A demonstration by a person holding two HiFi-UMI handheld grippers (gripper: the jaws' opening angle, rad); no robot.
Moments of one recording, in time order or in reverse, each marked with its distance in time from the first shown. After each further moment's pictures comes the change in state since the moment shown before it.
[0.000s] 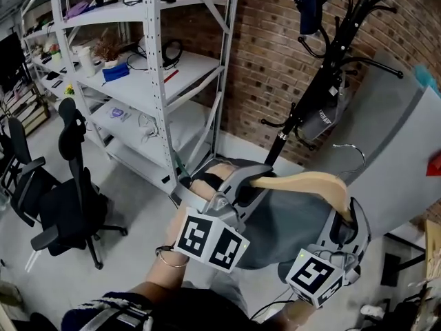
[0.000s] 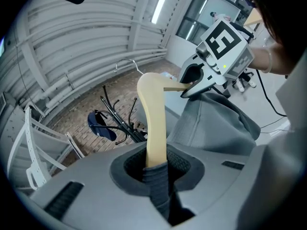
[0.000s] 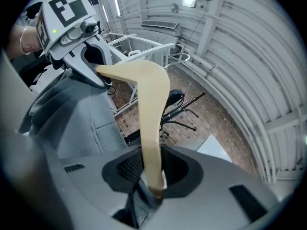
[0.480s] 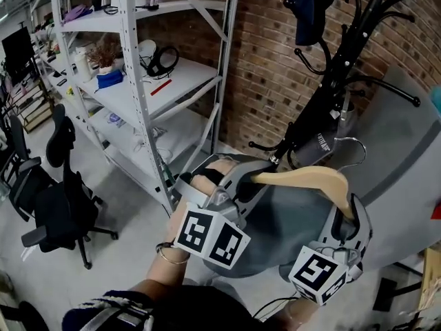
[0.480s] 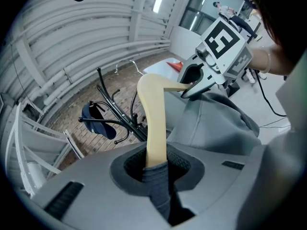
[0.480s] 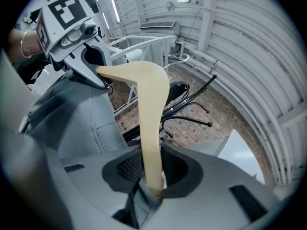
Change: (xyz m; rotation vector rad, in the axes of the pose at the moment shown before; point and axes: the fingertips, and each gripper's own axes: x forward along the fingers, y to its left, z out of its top) left arm 0.129 0.036 -0.022 0.009 0.064 0.057; right arm 0.145 -0.021 -0.031 0.018 -0.086 0.068
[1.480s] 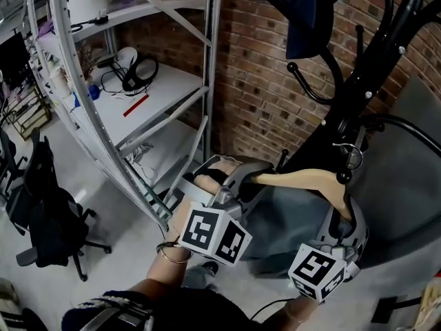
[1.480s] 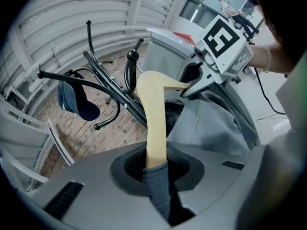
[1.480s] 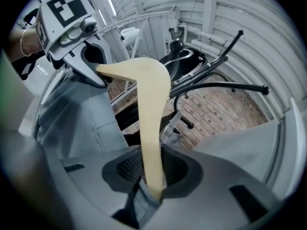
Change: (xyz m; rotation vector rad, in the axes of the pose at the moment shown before) left arm 0.173 0.034 -0.084 0.009 0.065 -0.058; right arm 0.192 0.017 -0.040 0.024 0.051 0.053
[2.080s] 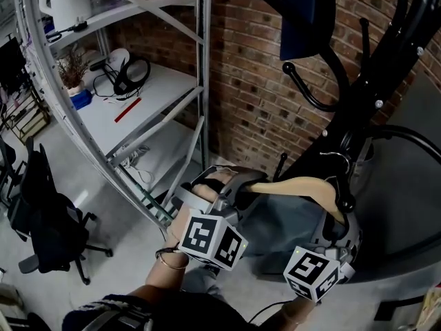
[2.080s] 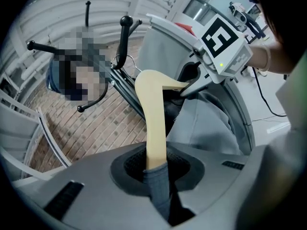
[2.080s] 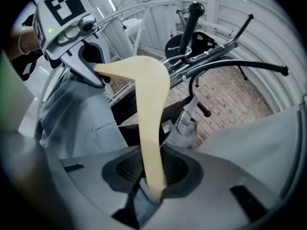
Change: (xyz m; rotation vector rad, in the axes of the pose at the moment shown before) left arm 0.037 -0.020 -0.035 -0.042 0.052 -0.081; right arm 0.040 0.027 -0.025 -0.003 0.069 0.067
